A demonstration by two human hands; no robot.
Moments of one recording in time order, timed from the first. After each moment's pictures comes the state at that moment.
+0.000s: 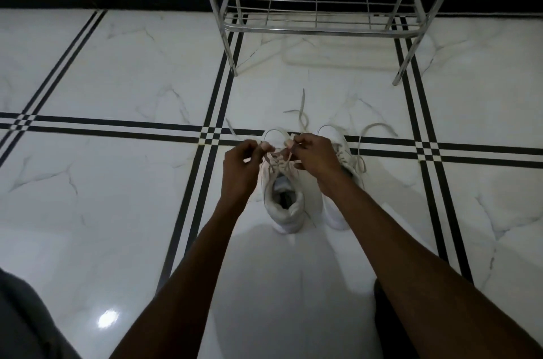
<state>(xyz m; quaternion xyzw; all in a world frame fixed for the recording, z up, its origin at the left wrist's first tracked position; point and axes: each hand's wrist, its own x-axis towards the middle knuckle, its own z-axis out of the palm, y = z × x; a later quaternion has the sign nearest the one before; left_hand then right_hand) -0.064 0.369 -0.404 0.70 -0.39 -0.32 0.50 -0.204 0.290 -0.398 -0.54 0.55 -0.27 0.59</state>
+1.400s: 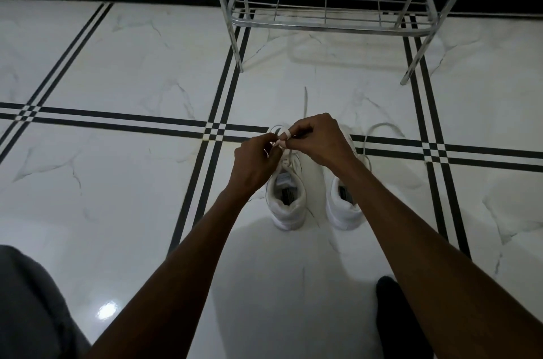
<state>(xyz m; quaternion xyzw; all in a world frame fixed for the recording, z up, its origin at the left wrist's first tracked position) -0.055 0.350 -0.407 0.74 -0.55 -0.23 0.31 -0.205 0.270 -0.369 -0.74 0.45 -0.23 0.44</state>
